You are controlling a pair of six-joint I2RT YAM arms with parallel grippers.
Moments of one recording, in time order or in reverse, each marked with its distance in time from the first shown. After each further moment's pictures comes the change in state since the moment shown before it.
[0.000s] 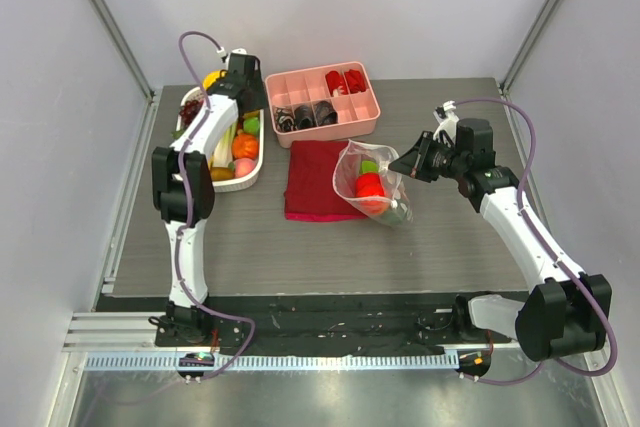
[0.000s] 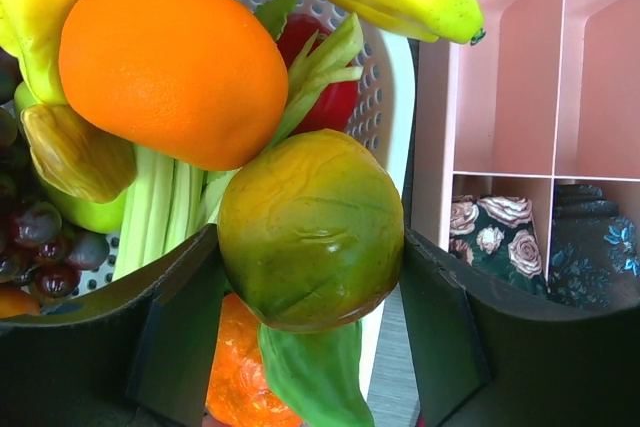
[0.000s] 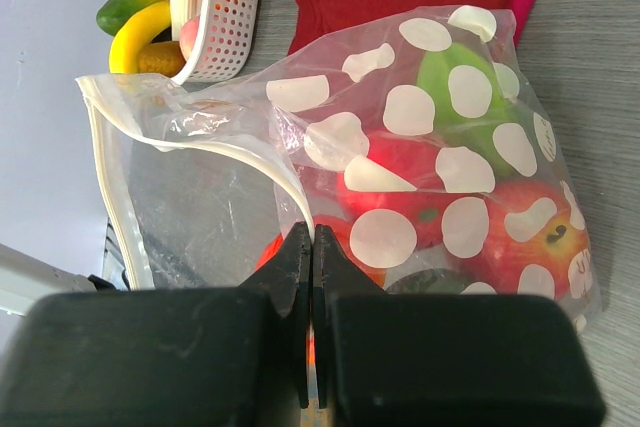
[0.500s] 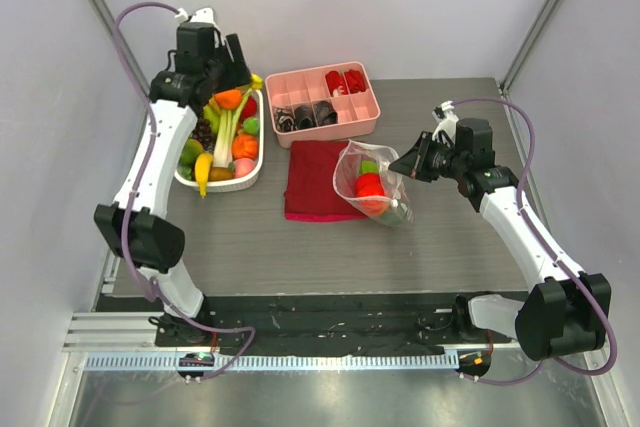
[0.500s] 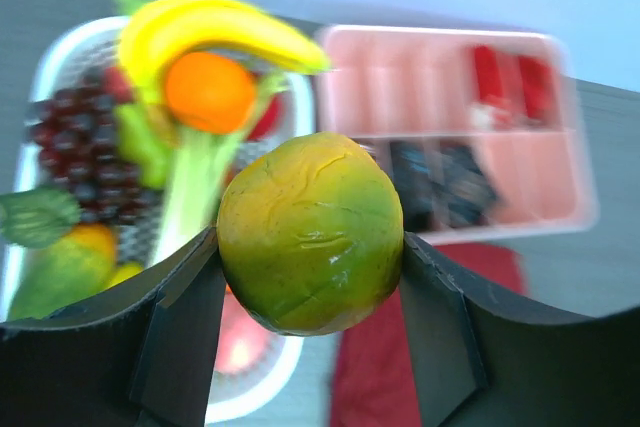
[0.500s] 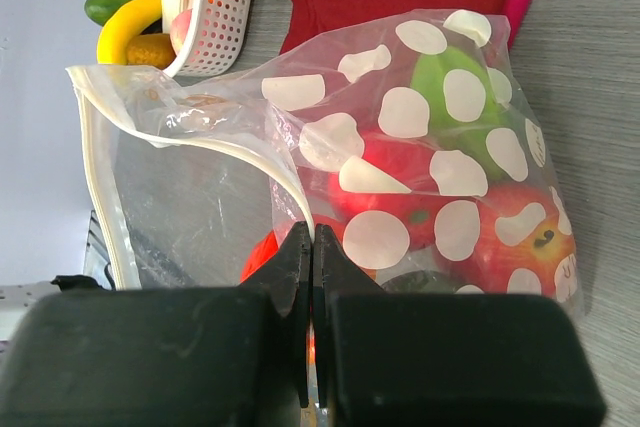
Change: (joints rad) left arm 0.000 -0.419 -0.029 -0.166 0.126 0.007; right arm 0.000 0.004 0.000 0.000 0.000 -0.042
